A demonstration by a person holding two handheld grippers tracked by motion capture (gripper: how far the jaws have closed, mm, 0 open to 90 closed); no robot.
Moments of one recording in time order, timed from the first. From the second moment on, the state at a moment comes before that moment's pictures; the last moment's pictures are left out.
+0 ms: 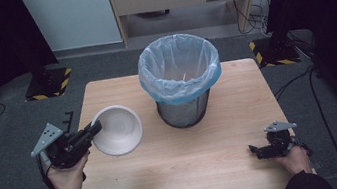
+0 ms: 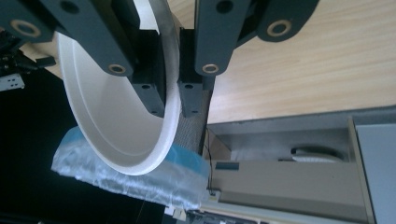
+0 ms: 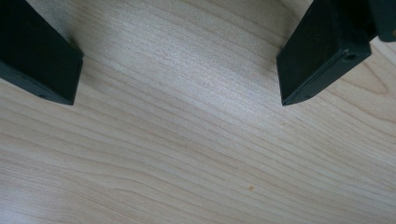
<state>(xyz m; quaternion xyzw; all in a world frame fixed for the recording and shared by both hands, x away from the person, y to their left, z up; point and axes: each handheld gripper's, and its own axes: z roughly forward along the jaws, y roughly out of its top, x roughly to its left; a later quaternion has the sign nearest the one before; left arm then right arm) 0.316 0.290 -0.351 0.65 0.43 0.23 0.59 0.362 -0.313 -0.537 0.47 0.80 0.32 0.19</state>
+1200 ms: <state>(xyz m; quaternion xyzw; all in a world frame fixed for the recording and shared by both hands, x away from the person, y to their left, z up) 0.337 0.268 -0.269 0.62 0.38 0.27 0.64 0.361 -0.313 -0.538 0.47 0.80 0.33 0.19</state>
